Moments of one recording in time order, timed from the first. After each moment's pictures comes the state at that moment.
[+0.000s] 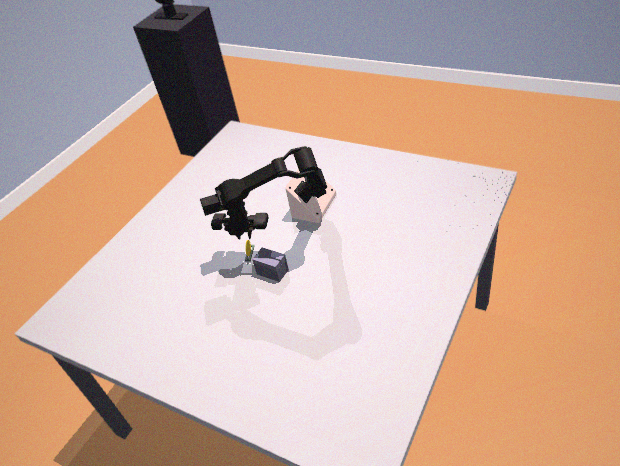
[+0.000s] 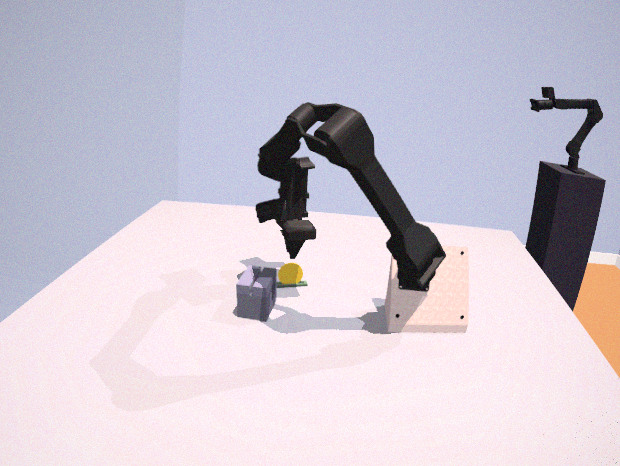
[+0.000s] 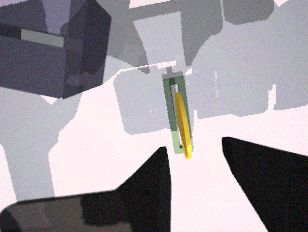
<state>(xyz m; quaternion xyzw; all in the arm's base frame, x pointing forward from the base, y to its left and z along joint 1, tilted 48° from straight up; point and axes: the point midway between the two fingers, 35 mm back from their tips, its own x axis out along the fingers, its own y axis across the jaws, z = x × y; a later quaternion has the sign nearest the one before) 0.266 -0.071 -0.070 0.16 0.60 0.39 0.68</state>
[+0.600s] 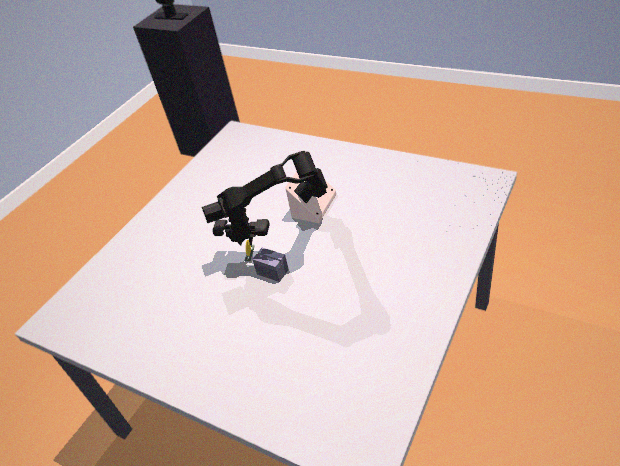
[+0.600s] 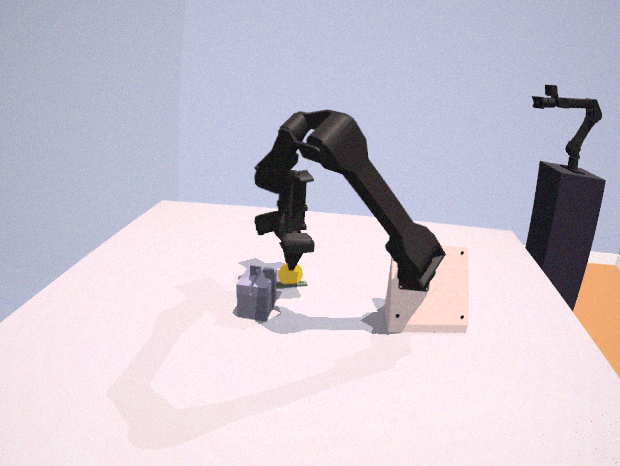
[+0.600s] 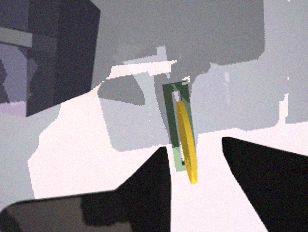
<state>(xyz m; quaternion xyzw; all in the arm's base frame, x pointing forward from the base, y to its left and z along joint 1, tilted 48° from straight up) 0.268 -0.051 -0.090 0.16 0.60 0.39 0.68</state>
